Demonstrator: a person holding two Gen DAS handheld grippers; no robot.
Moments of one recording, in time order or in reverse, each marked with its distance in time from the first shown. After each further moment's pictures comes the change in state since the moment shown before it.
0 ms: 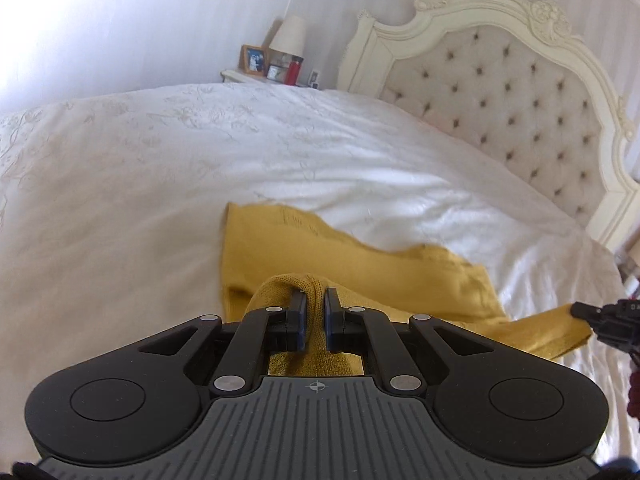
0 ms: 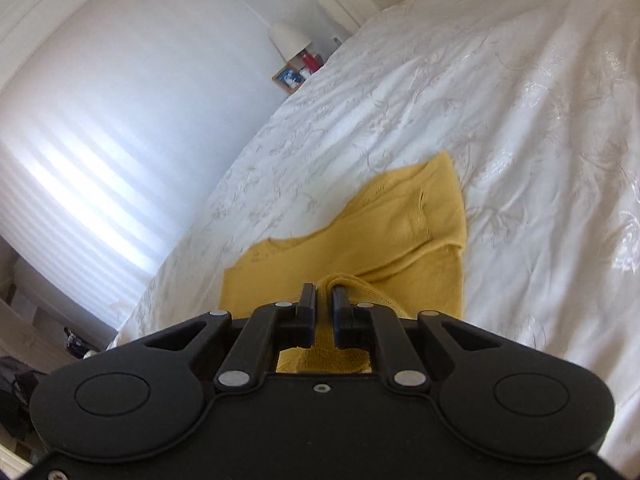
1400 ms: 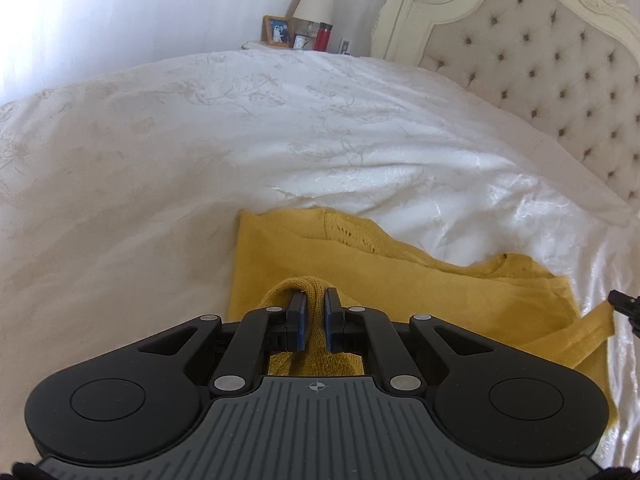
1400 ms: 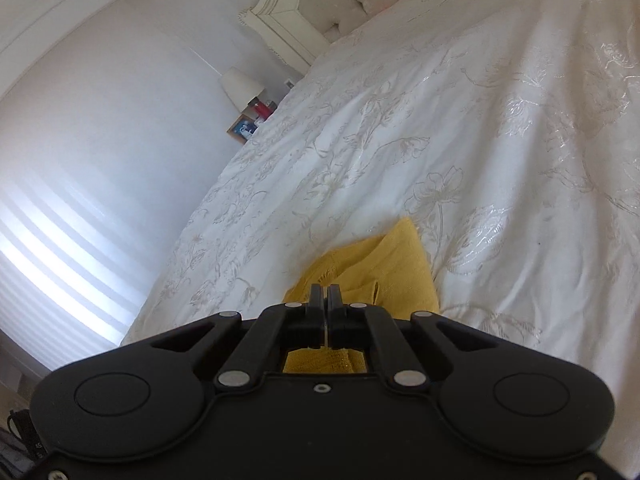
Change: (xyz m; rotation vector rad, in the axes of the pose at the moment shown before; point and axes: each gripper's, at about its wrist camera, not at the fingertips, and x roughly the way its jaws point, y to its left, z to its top) left arm 0.126 0.023 0.030 0.025 0.109 0.112; right arm 0.100 -0.054 0.048 0.100 -0.136 -0.082
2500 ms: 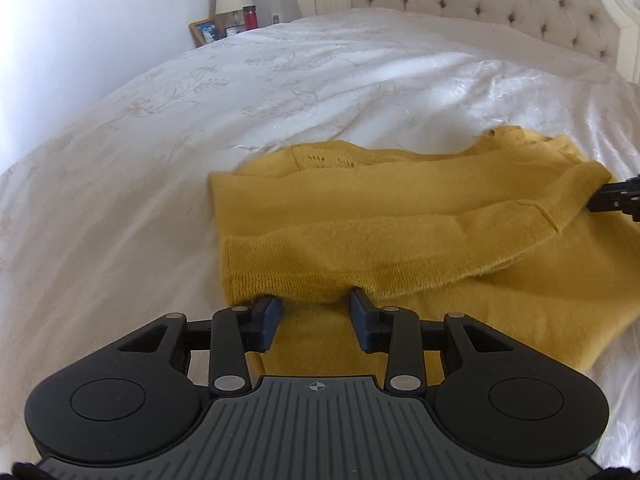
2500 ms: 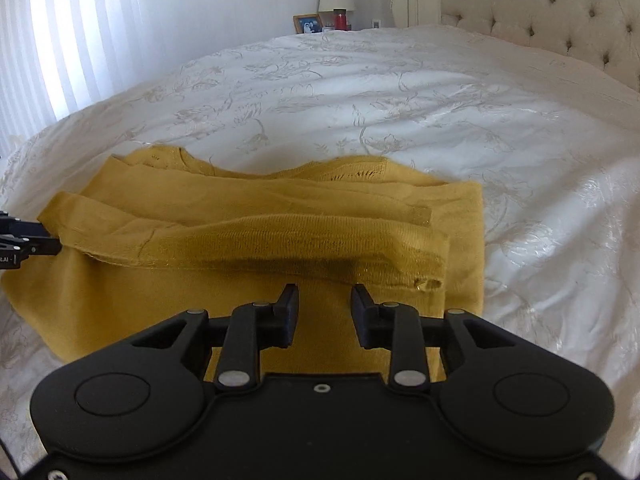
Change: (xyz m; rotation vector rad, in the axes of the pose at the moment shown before) left arm 0.012 -0.020 -0.037 0.374 0.055 0.039; right arm 0.042 0.073 -0.090 -0.713 0.174 -0.204
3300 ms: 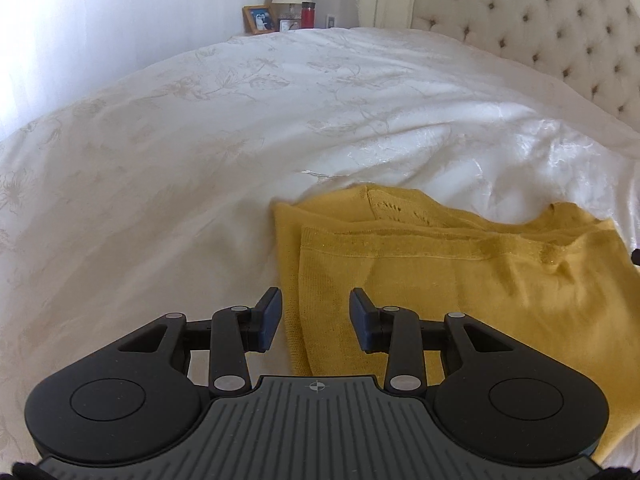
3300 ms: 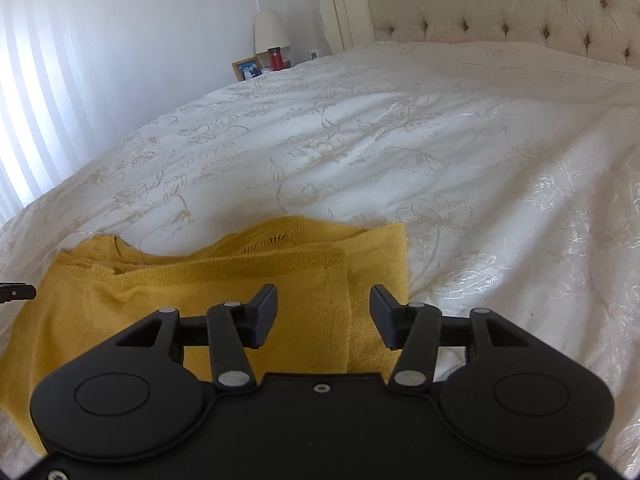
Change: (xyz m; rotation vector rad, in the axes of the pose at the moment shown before) left arm 0.019 0.053 0.023 -0.201 -0.006 0.006; right arm 0.007 -0.063 0.015 0.212 -0.107 -0.042
